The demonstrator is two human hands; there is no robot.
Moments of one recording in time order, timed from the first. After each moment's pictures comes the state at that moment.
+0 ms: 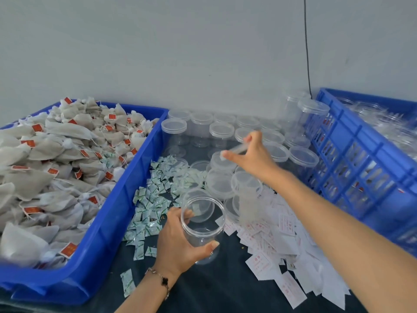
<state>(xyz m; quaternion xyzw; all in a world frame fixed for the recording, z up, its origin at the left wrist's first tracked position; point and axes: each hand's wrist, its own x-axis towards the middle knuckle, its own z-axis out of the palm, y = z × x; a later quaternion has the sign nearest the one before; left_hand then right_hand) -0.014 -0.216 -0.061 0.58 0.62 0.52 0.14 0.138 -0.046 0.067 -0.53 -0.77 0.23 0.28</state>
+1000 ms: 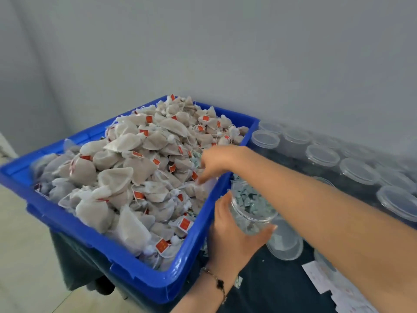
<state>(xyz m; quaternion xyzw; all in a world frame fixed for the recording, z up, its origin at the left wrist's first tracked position) -0.073 -0.198 -0.036 0.39 0.69 0.60 0.10 -0.144 -0.085 0.094 -0.22 -0.95 -0.01 -0.21</state>
